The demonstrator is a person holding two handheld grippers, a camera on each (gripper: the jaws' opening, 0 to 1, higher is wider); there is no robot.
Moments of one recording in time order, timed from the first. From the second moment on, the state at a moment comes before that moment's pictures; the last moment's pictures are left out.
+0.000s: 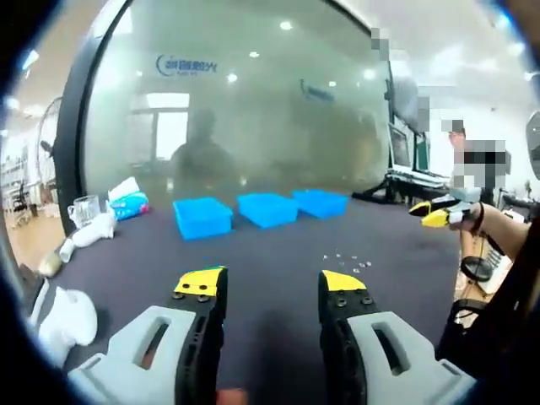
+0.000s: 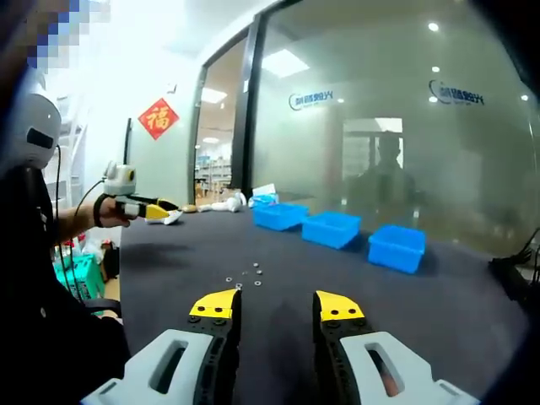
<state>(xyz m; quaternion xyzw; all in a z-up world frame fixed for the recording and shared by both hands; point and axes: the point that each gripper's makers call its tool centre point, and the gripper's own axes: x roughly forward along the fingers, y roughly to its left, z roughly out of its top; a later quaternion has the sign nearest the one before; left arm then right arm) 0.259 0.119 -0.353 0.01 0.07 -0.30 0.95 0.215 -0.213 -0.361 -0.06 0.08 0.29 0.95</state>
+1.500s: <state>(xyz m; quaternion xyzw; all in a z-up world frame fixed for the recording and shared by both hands) 0.288 0.035 -0.347 0.14 0.12 -0.48 0.86 0.210 -0.198 -0.373 -0.08 0.09 0.32 0.94</state>
